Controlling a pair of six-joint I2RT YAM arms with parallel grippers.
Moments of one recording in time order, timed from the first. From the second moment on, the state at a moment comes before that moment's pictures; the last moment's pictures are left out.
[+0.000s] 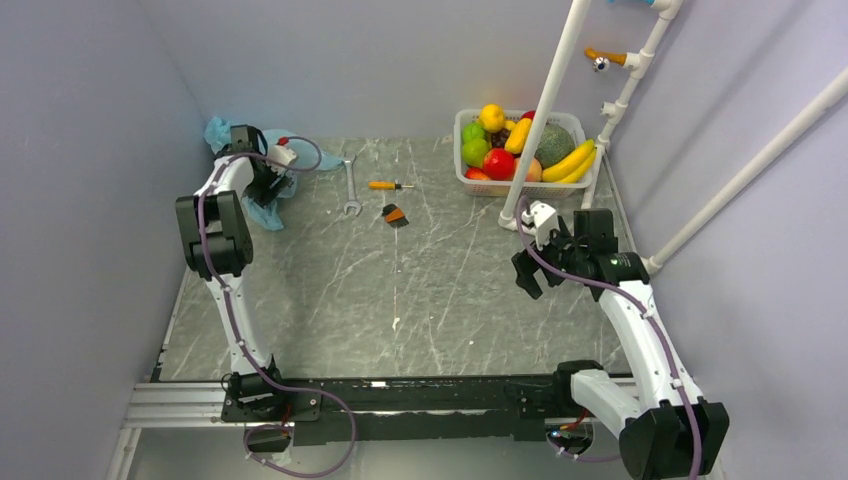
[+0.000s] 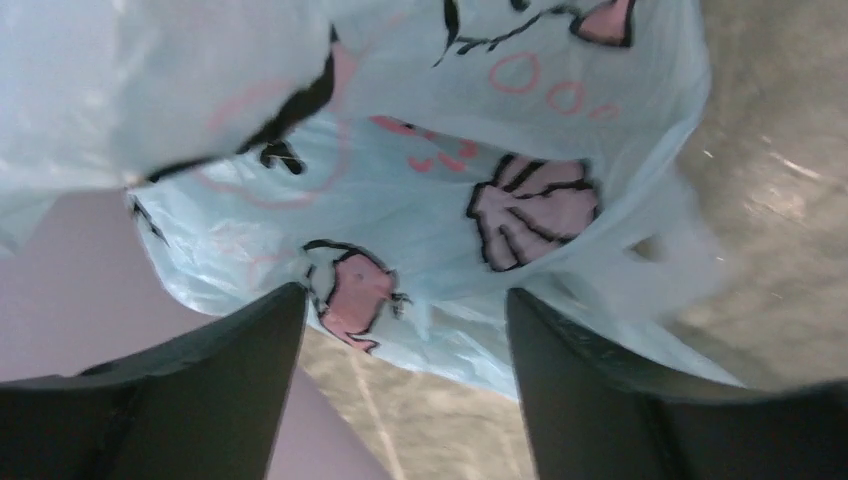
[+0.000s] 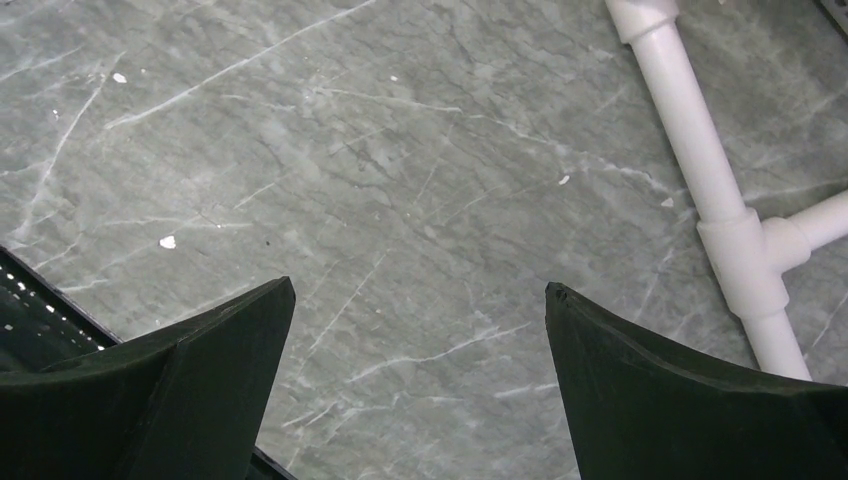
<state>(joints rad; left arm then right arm) 0.17 2.26 1.82 -0.60 -0.06 0.85 0.07 0.96 0.85 -0.78 -0.41 -0.53</state>
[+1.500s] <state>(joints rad) -0.30 1.31 1.57 -1.28 0.97 0.53 1.22 1.30 1.06 0.11 0.04 -0.83</state>
